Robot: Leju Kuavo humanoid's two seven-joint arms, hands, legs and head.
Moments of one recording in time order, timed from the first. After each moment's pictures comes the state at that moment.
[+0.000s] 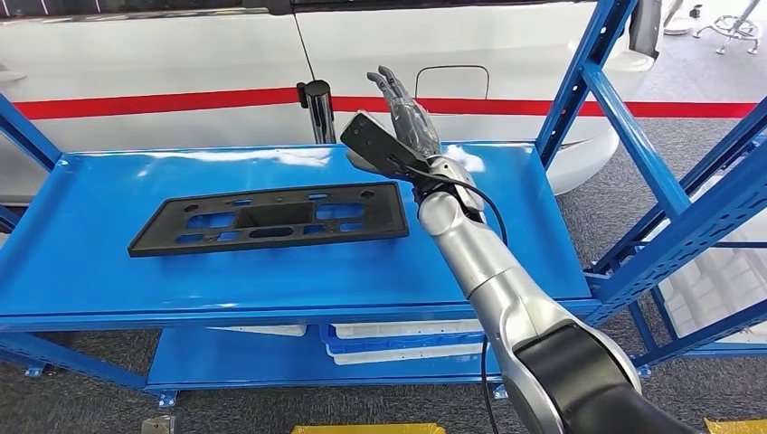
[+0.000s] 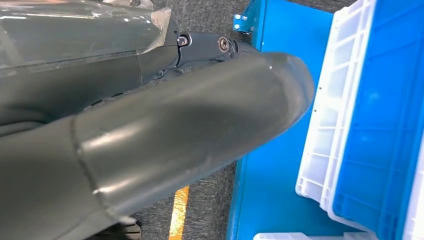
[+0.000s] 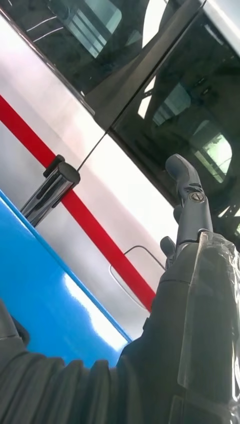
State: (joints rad) left arm -0.17 -0.15 0.55 -0.36 -0.32 0.20 -0.66; right arm -0.88 0.11 0.33 -0.86 0.63 -0.18 -0.16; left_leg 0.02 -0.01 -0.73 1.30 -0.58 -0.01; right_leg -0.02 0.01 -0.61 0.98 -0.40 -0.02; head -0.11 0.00
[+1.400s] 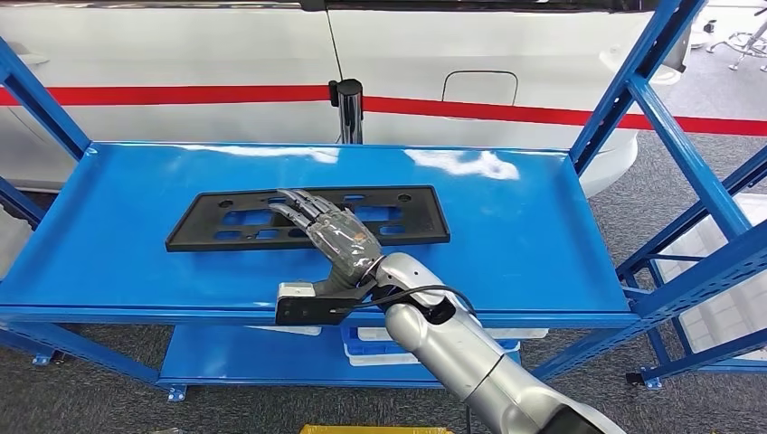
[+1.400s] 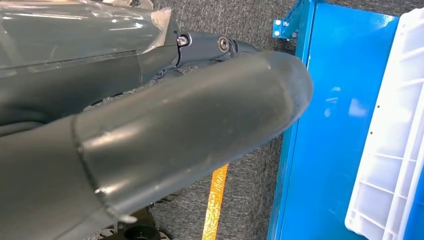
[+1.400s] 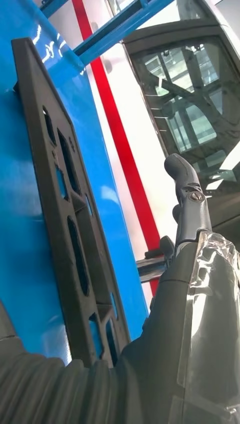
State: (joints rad) left arm -0.15 -0.15 0.56 -0.30 -0.34 0.24 -0.62; right arm -0.57 0.07 0.71 -1.21 0.77 -0.08 -0.20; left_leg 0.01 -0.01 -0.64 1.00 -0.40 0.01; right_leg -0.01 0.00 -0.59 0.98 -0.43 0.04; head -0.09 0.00
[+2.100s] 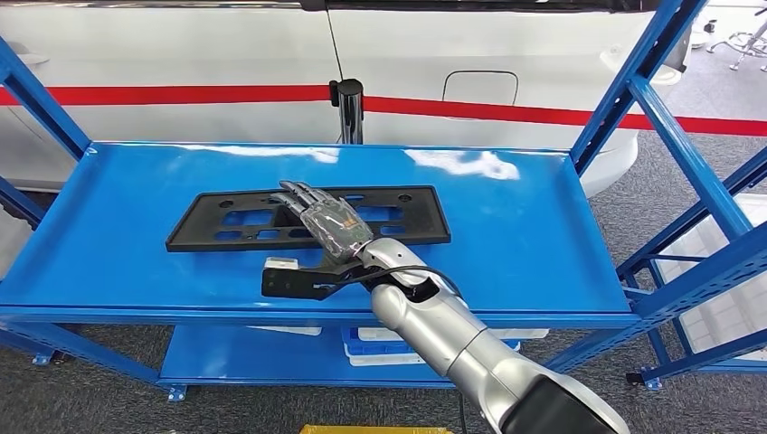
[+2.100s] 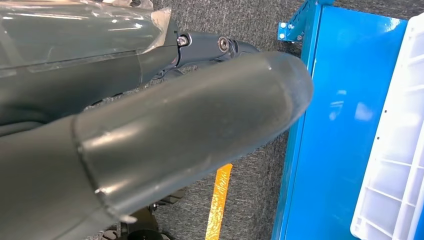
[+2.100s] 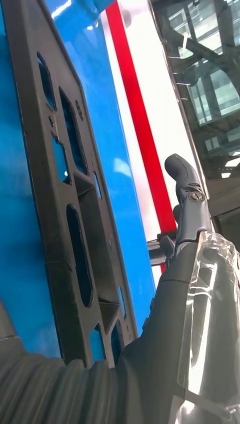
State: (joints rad) left arm -0.14 -0.14 0.57 -0.29 -0.35 0.24 -0.62; right arm -0.69 0.14 0.72 -0.97 0.77 -0.10 -0.14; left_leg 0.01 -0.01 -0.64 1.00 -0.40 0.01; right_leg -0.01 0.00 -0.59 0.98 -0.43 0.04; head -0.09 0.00
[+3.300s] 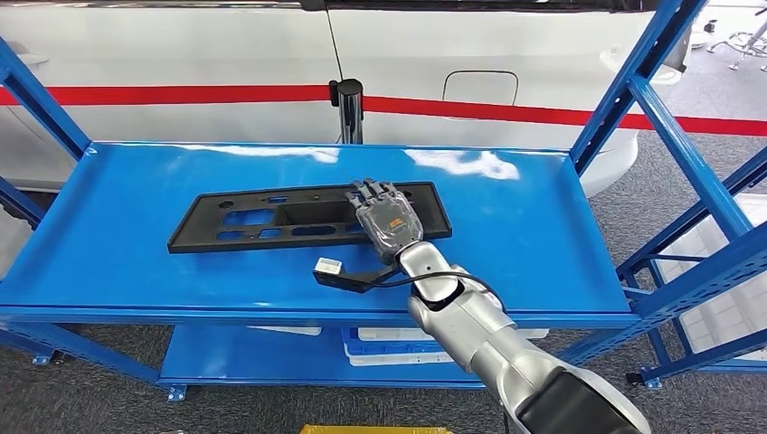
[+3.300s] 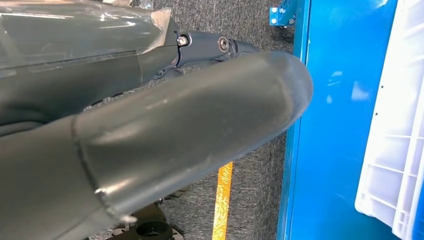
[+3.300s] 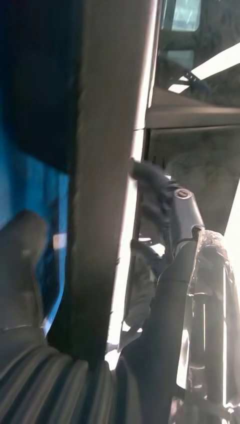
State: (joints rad) left arm -0.14 -0.14 0.58 -0.29 -0.43 0.20 -0.62; right arm -0.70 0.06 0.68 -0.78 1.36 -0.42 0.11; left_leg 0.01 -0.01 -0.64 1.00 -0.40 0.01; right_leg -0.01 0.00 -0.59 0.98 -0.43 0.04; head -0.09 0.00
